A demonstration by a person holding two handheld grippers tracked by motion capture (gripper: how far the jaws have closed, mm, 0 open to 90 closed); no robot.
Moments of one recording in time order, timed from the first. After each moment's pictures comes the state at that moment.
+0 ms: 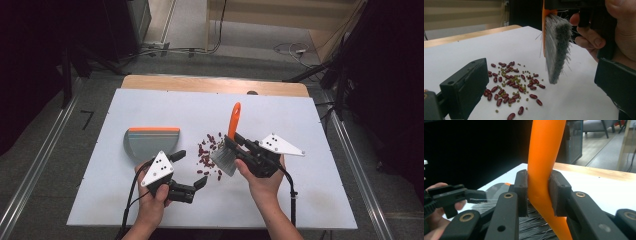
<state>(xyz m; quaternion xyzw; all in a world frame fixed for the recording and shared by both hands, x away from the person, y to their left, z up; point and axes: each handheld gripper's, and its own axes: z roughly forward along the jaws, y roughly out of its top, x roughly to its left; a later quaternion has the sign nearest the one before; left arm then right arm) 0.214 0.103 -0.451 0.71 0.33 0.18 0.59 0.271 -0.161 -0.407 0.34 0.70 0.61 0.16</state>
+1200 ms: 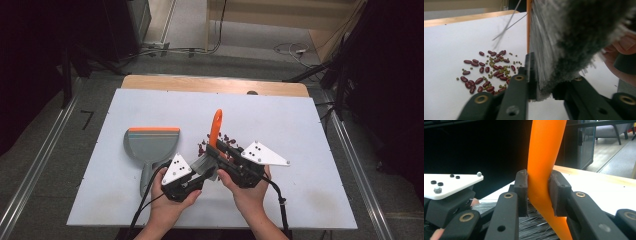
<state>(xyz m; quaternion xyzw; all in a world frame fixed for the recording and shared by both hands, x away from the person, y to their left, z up) 0.217 0.076 -0.454 0.73 0.36 0.15 0.56 0.242 -0.126 -0.398 0.31 0.70 0.62 0.15</state>
